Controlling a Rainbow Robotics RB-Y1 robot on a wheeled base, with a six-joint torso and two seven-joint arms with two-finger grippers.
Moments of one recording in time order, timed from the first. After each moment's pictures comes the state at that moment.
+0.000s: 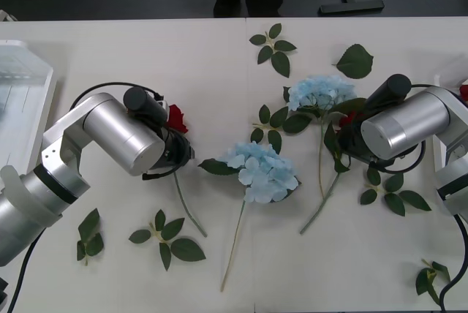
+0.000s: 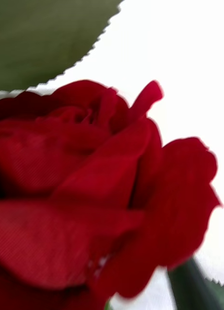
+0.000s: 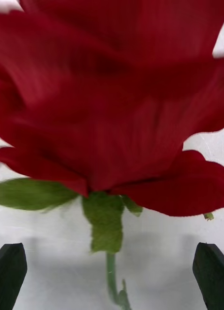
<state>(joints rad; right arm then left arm) -0.45 -0.57 0.37 -1.51 -0.42 1.33 0.64 -0.52 0.53 -0.60 -1.59 0.48 1.27 -0.79</state>
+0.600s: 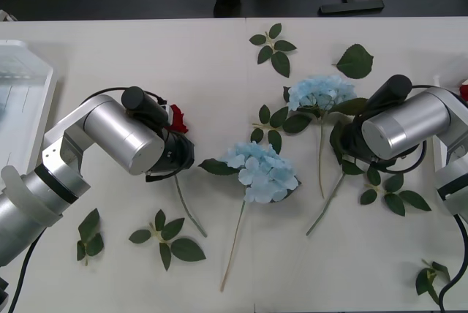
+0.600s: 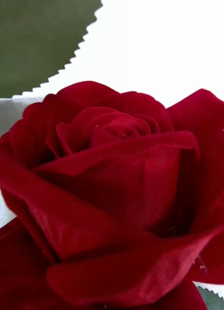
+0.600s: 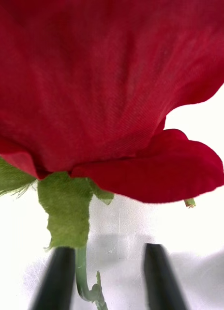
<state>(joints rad) -0.45 -0.57 0.36 -1.50 -0.41 1.33 0.64 -0.52 0.52 -0.60 -1.57 0.56 1.25 -0.79</state>
